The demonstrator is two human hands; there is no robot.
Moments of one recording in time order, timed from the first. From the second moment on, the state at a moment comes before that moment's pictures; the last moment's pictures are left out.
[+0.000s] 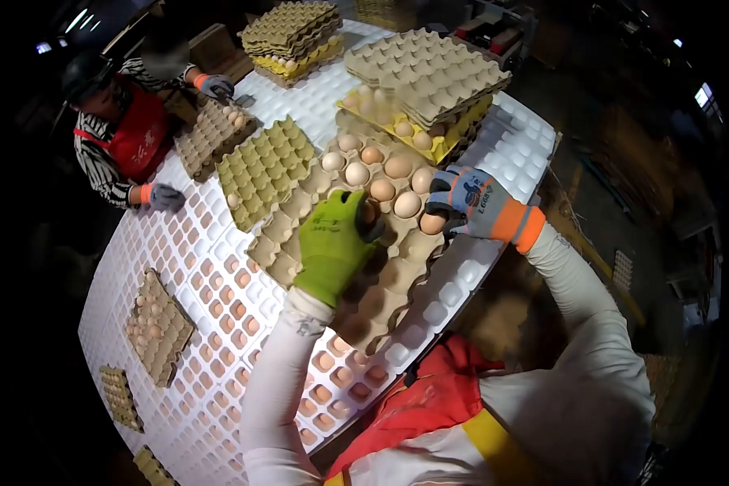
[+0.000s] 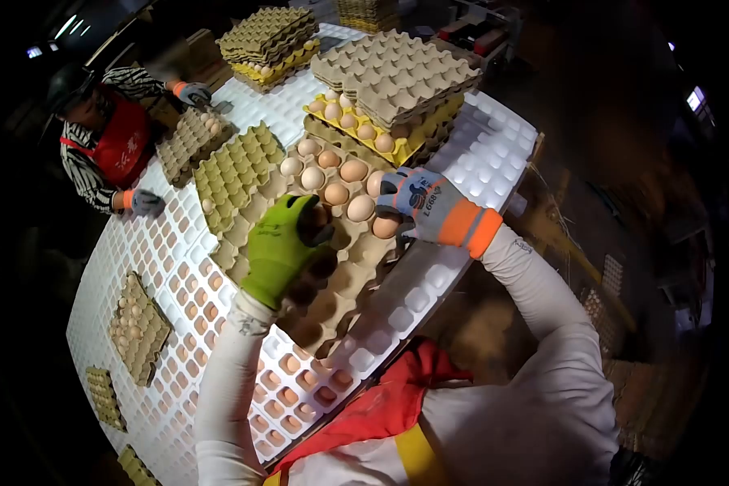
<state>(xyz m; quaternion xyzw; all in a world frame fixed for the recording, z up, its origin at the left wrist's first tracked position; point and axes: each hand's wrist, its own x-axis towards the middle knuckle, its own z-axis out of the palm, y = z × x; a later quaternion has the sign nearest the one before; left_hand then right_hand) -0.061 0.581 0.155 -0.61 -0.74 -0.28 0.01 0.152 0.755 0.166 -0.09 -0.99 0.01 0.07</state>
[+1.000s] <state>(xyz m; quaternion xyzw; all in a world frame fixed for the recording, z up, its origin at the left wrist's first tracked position) -0.037 0.596 0.157 -0.28 -0.61 -0.64 -0.38 0.126 0.838 0.147 -0.08 -0.98 0.15 0.03</state>
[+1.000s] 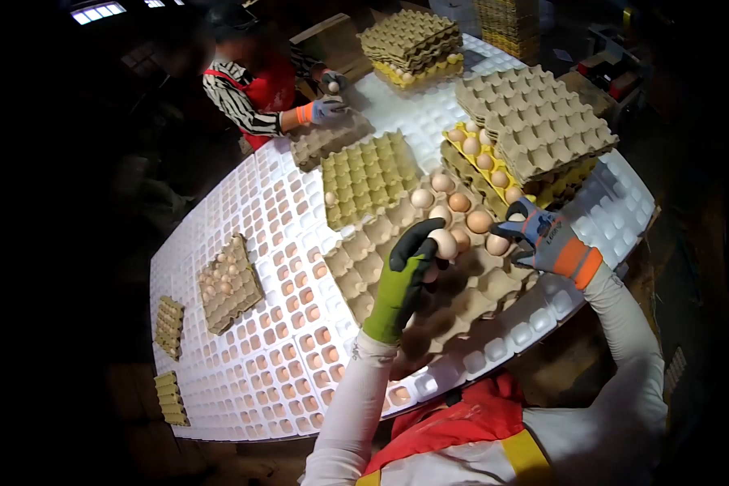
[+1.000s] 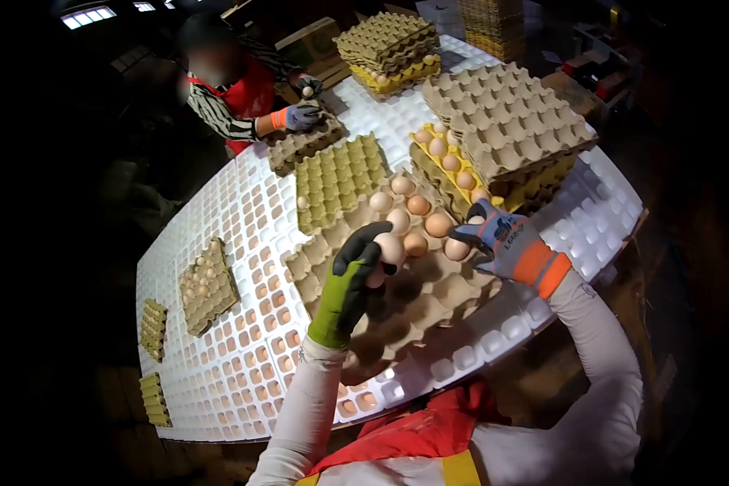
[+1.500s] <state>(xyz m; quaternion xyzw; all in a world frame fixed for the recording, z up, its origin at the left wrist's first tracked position) -0.069 0.631 0.158 -0.44 -0.89 -0.12 0.08 0.120 0.865 0.136 -0.14 -0.67 0.73 0.07</state>
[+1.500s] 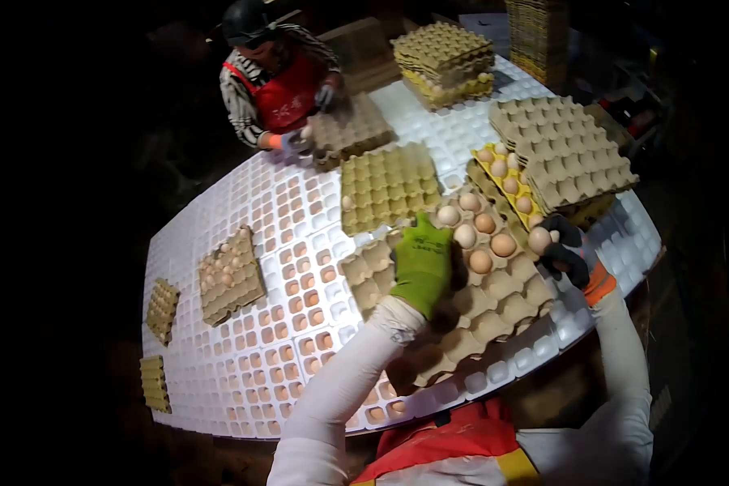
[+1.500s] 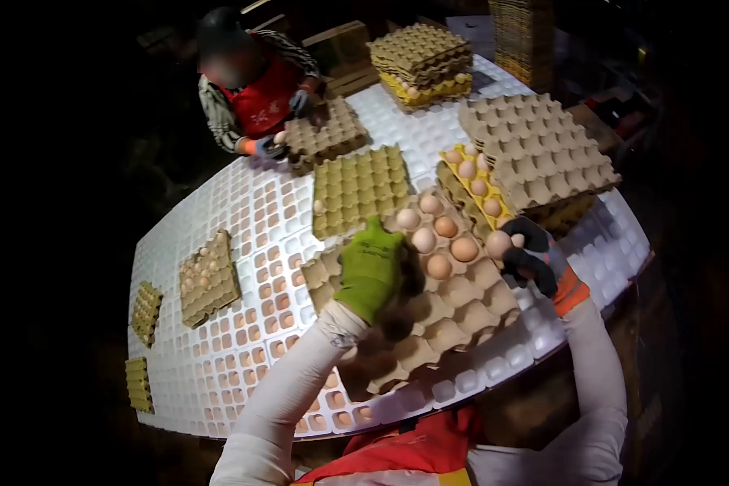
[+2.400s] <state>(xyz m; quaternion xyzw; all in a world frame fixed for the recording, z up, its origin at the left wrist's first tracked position) -0.059 0.242 0.002 -0.09 -0.75 -0.55 -0.35 0.174 0.481 -0.017 -0.29 -0.85 0.44 -0.01</state>
